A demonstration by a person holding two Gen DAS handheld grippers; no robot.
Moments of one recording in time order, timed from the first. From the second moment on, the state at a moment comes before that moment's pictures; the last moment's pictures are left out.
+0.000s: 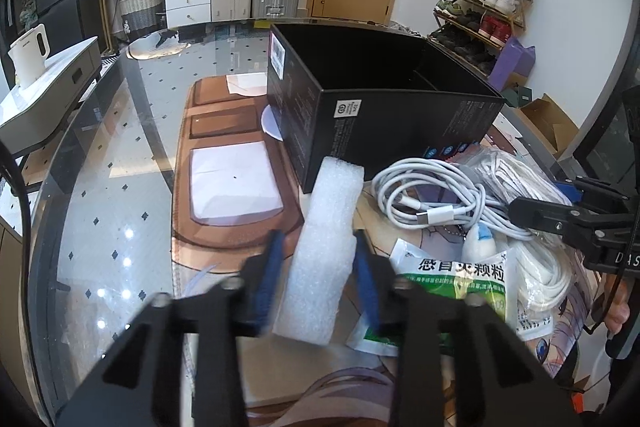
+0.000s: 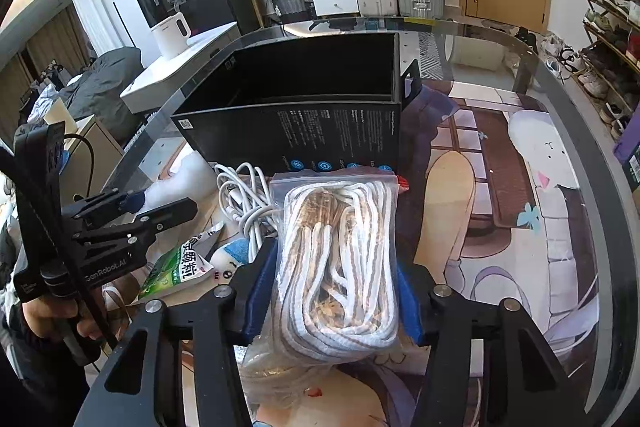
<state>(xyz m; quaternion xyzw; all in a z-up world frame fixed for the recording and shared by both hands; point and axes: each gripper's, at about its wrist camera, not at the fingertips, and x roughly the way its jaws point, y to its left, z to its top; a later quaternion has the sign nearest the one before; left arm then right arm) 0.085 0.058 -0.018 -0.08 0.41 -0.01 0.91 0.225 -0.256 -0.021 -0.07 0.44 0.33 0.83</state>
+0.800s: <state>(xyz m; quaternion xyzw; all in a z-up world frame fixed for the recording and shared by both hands) 0.048 0.057 0.040 -0.09 0.34 -0.01 0.94 0.207 -0.281 0.022 -0.05 0.39 0.35 0.85</state>
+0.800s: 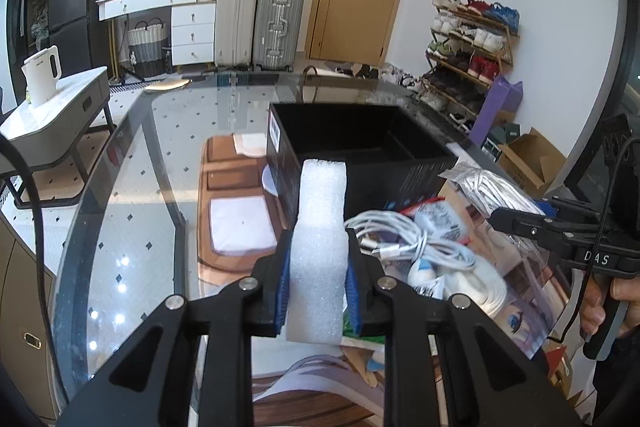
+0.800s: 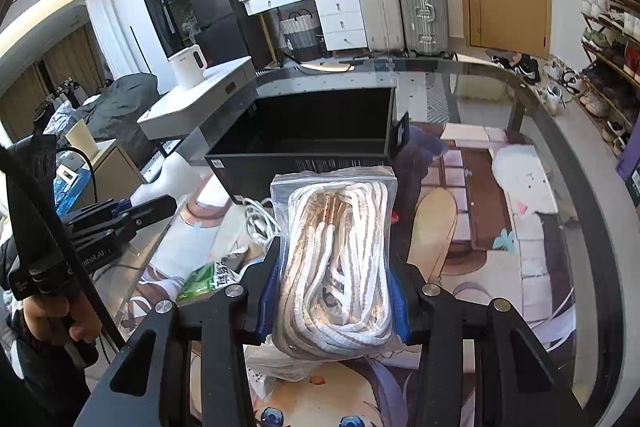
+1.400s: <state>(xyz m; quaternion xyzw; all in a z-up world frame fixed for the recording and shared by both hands) 0.077 0.051 0.068 -0.09 0.31 -0.01 0.95 0.222 -0.267 0.055 -0.08 0.36 0.37 0.85</state>
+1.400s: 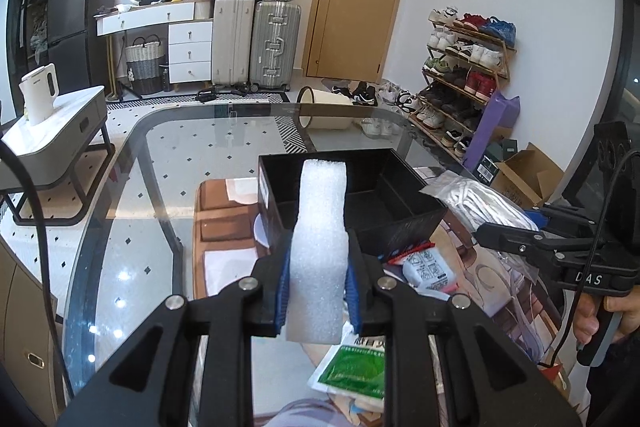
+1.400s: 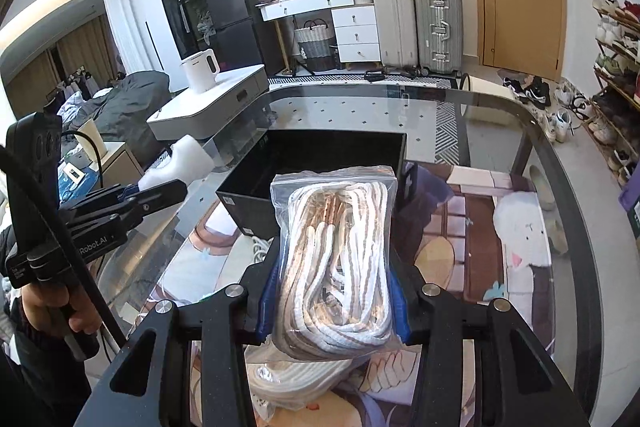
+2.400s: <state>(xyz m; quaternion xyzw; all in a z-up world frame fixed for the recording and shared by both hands) 0.154 0.042 0.055 -0.08 0.34 -0.01 0.94 0.290 -0.205 0.052 -0.14 0.40 0.38 0.82</state>
